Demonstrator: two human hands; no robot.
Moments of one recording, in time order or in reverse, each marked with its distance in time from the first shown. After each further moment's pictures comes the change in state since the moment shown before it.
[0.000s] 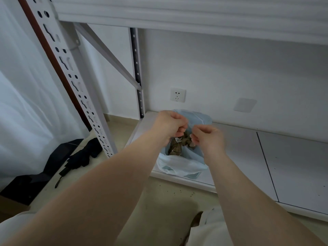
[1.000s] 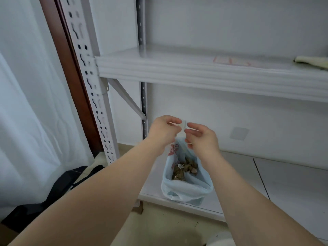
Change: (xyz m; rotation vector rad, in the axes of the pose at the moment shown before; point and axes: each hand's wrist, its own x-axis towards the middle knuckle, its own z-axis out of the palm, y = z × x) left_hand -0.045 0.065 -0.039 0.100 0.129 0.250; right_hand -0.038 -0.079 0.022 -0.054 -0.126 -0.238
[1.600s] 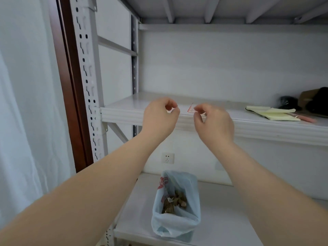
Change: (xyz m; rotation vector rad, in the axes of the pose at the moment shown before) left_hand -0.043 0.139 -0.017 0.299 0.298 0.627; right_hand -0.029 -0.157 -0.062 -0.738 0.377 -0.690
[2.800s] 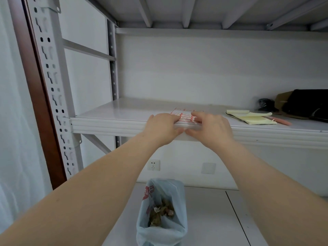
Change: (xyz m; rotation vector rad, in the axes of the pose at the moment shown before) left_hand 0.036 0.001 0.068 0.515 -0.411 0.284; right_hand 0.034 0.053 -0.024 -0.251 -0.251 0.027
